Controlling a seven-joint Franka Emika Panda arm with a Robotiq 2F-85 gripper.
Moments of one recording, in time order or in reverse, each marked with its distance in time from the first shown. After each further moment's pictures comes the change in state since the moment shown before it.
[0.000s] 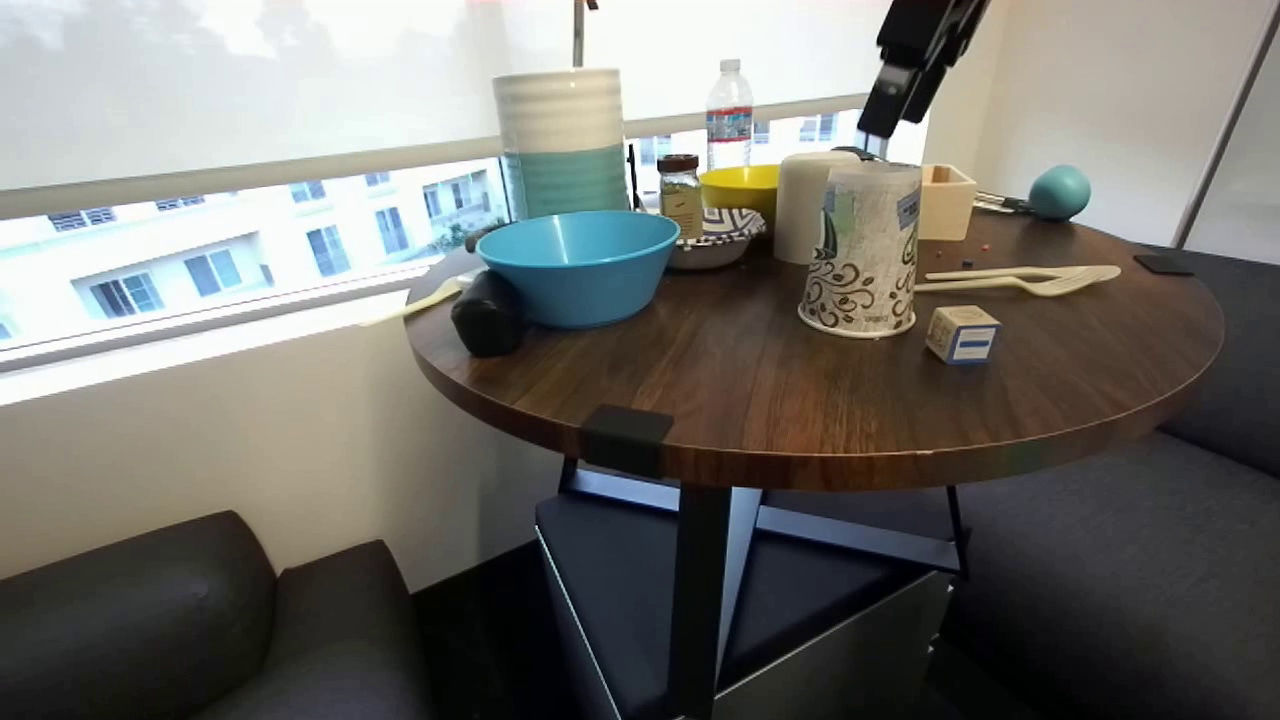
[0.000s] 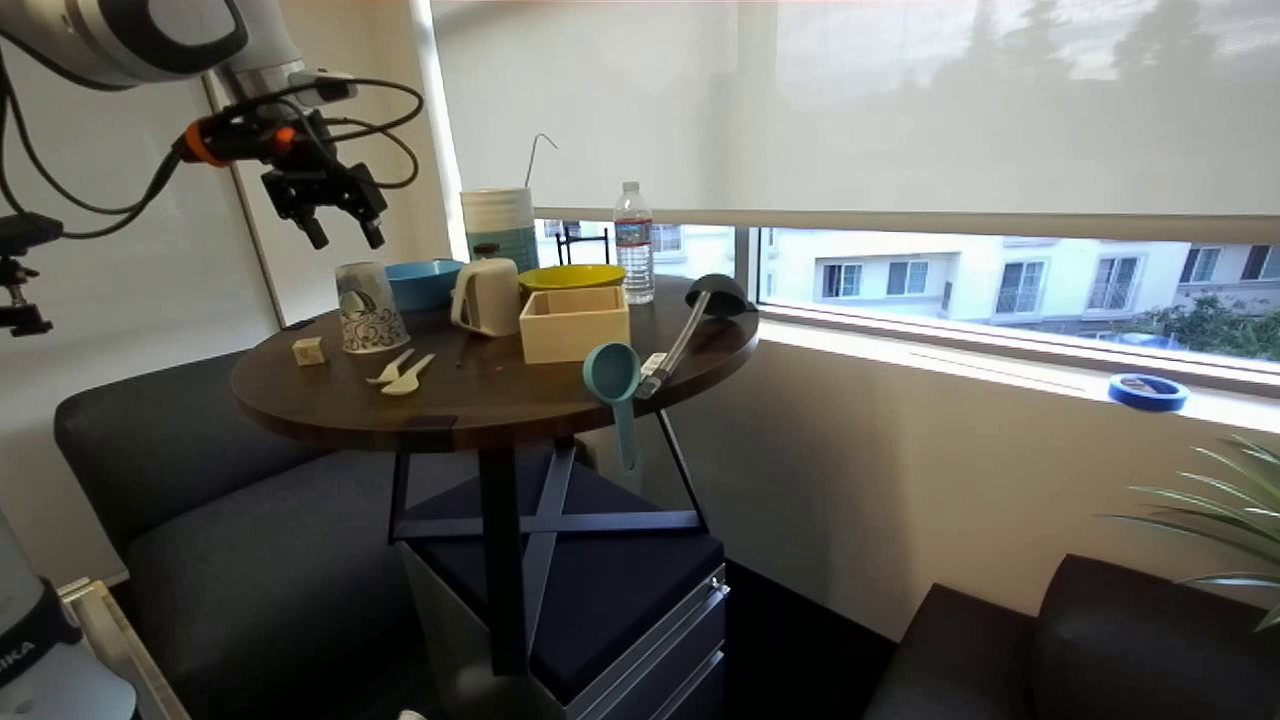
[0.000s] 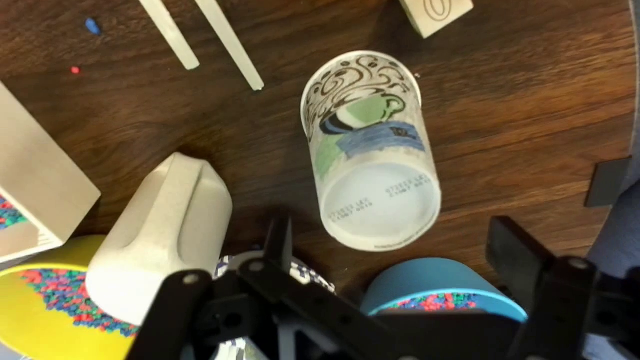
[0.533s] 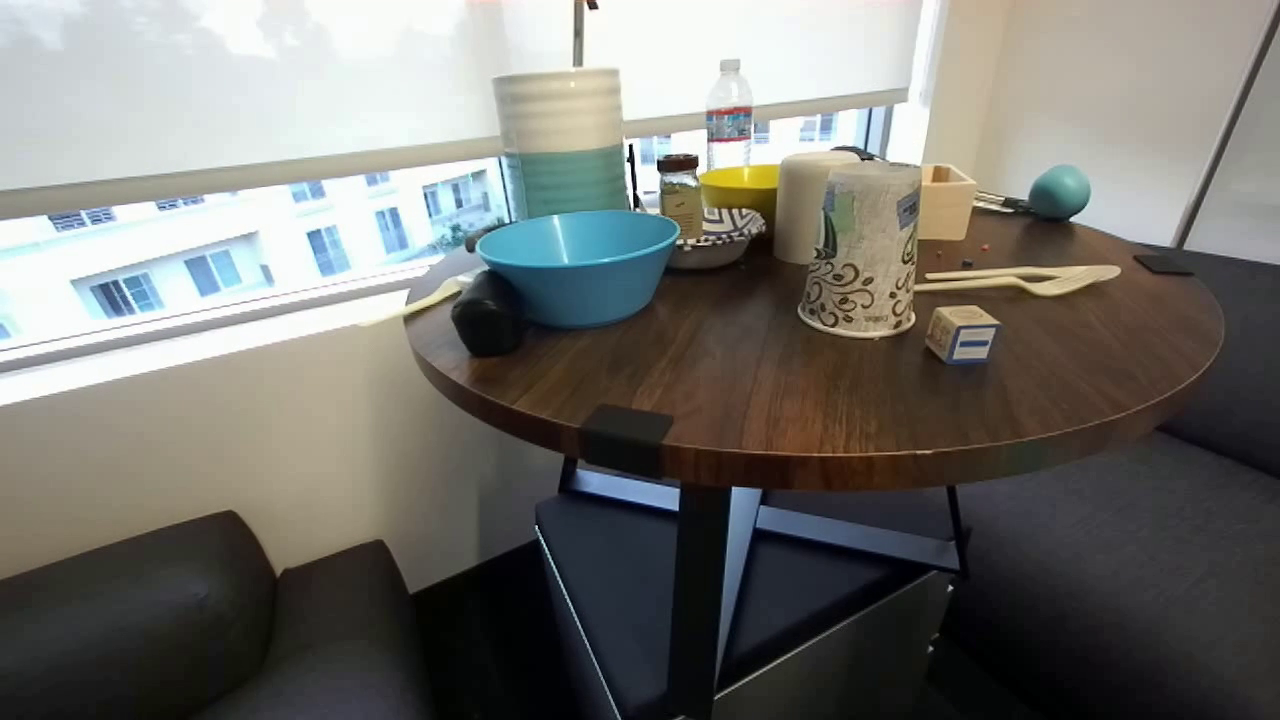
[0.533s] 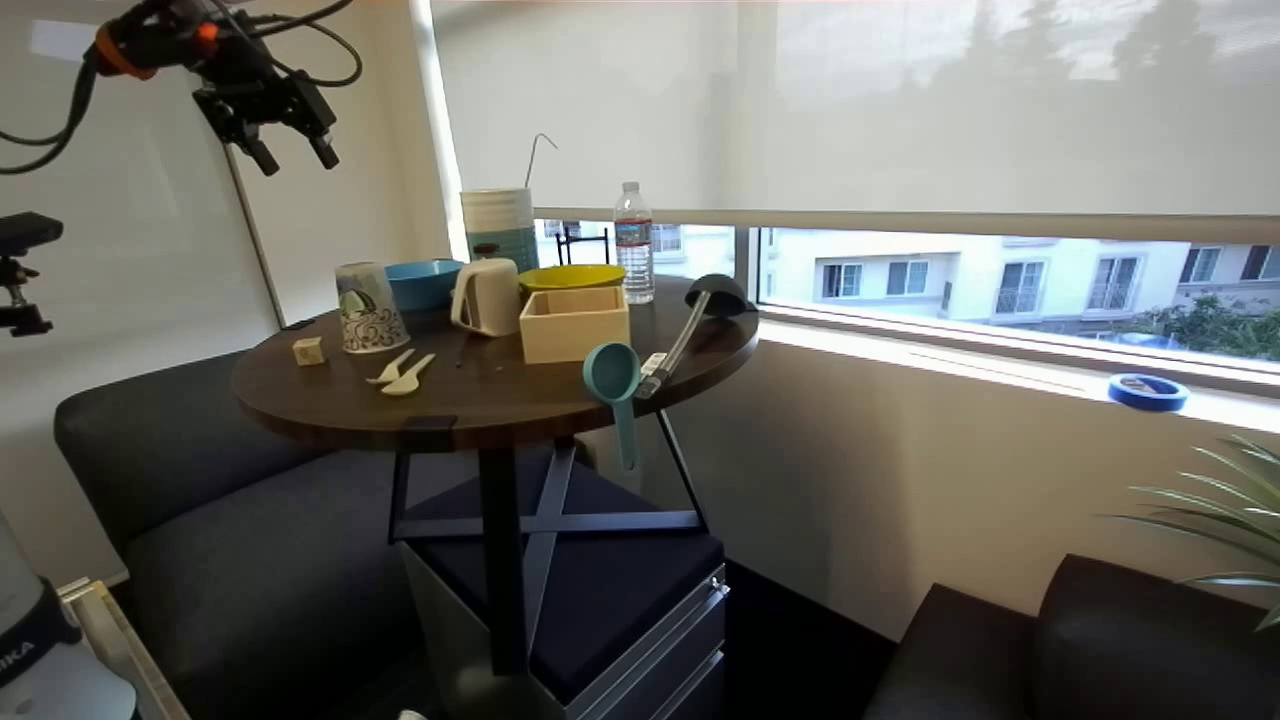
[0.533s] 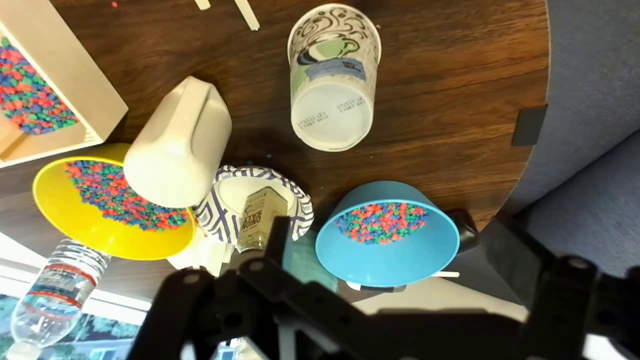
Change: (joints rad) arm 0.023 -0.164 0.026 0.087 -0.001 -0.129 0.002
